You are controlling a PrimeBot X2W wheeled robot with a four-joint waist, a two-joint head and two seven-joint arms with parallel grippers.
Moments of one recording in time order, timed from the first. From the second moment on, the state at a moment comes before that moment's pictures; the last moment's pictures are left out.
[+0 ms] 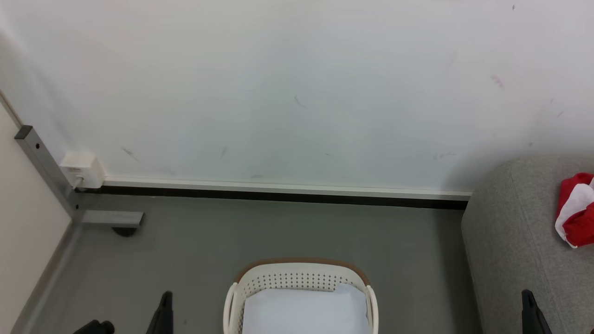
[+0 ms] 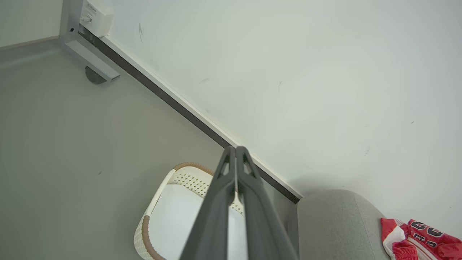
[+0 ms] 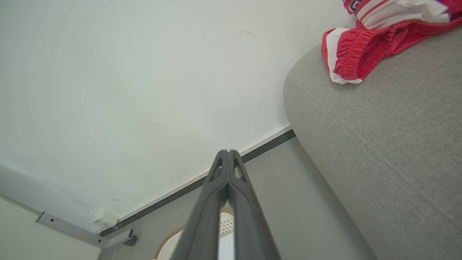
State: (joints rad) left arm -0.02 0.07 -0.03 0.33 -0.75 -0.04 -0.11; right arm 0.02 -0.04 -0.08 0.31 0.72 0.13 -0.11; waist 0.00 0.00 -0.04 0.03
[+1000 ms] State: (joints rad) left arm -0.06 0.06 0.03 0.30 -1.12 -0.07 -0.02; right arm -0.04 -0.04 -0.10 0.28 1.10 0.13 -0.02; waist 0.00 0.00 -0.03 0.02
